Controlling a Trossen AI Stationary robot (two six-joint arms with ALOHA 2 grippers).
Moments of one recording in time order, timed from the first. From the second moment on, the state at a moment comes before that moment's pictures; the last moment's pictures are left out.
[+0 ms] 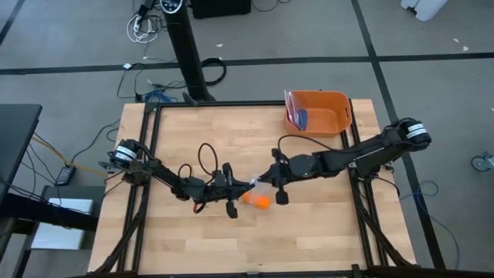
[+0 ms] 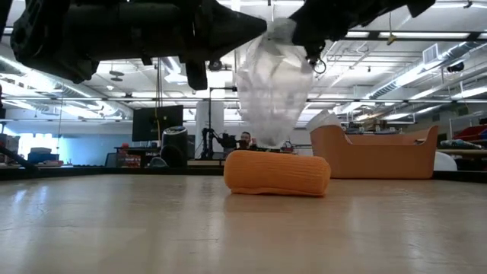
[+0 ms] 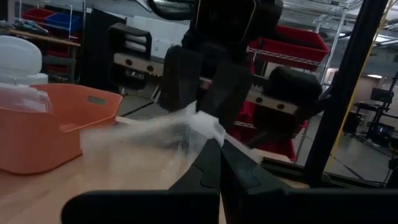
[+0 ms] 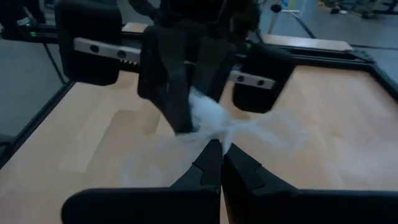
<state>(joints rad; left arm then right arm) -0.35 1.86 0.66 1.41 -0.50 -0.13 0.22 1.41 0.84 0.20 0.17 0.00</state>
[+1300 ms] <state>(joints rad) -0.35 1.86 0.49 1.53 -0.68 -0.09 0.39 1.22 0.84 -0.24 0.52 0.22</state>
